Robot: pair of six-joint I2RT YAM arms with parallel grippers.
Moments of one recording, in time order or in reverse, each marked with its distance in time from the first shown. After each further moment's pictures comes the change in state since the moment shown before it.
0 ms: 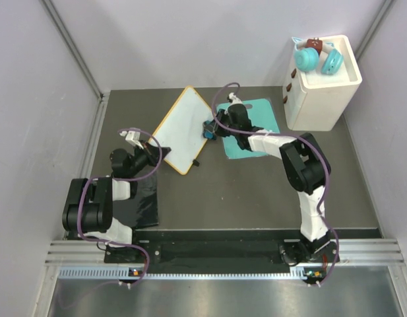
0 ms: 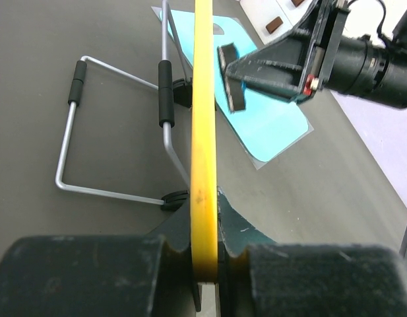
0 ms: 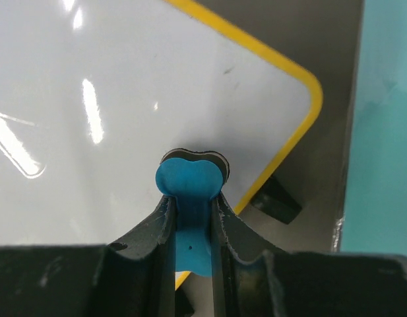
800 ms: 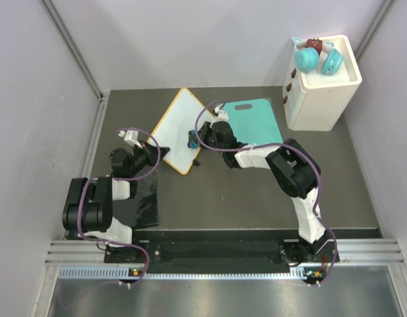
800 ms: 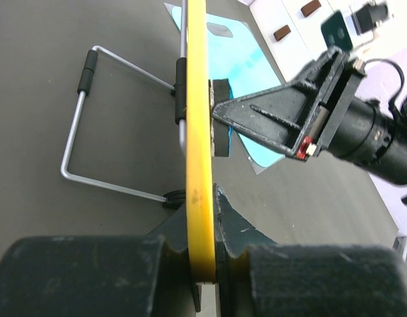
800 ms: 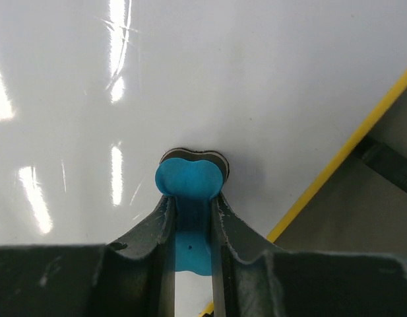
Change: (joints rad) left arm 0.004 0.005 0.004 -0.024 -0.033 -0.056; right arm 0.171 0.029 -0.116 0.258 0.137 0.040
